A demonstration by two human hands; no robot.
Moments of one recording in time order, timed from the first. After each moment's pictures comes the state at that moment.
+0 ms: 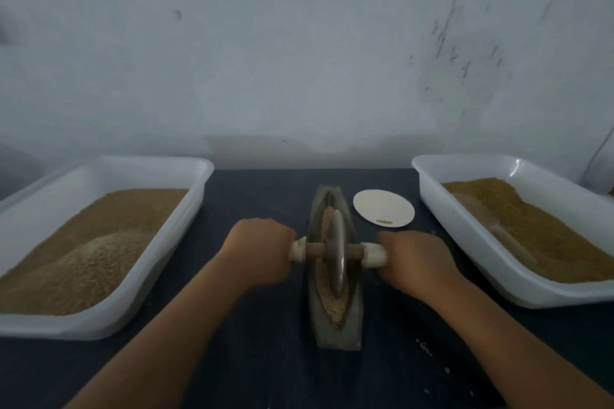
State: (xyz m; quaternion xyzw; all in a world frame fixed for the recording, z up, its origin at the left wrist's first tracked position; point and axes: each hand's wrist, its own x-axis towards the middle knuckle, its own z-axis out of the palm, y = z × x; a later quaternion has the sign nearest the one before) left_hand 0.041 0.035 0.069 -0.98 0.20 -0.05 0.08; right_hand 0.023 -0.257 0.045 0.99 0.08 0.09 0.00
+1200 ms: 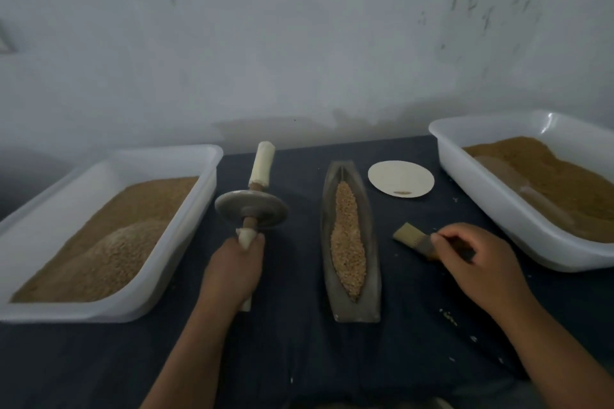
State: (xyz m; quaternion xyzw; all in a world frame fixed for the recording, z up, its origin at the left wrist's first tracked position) left_hand -0.001 0.082 0.015 -0.89 -0.19 -0.03 -0.40; right_hand -0.039 -0.296 0.005 0.90 0.04 0.23 -0.38
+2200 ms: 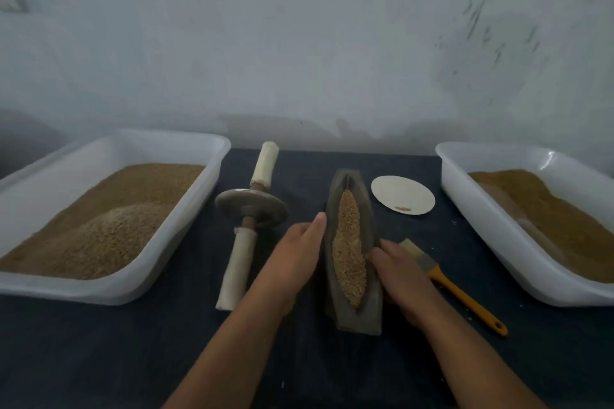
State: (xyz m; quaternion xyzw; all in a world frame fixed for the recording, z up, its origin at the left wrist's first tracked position) left_hand -0.016 -0.001 0.045 -0.73 -0.05 0.09 -0.68; right_hand -0.010 -0.196 0.016 0.83 -0.08 -0.07 -0.55
